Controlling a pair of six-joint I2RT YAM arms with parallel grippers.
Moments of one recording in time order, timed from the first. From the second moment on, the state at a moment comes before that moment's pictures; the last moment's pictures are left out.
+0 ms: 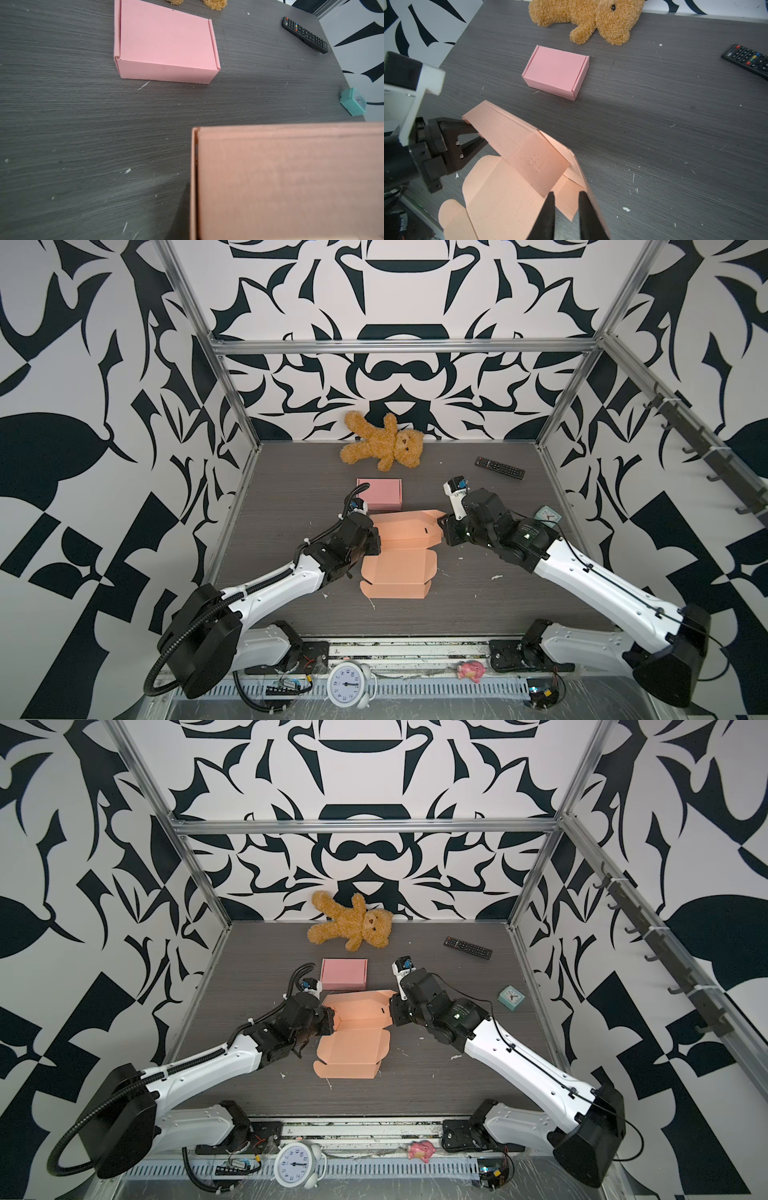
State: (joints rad) left arm -0.75 1.25 0.66 -0.11 -0.17 -0.63; right arm 0.74 1.17 1.05 -0.61 0.09 0.39
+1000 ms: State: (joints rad) left arm -0.75 1.24 0.66 -0.12 -0.16 -0.63; right arm 0.76 1.33 1.06 -0.48 0.03 0.43
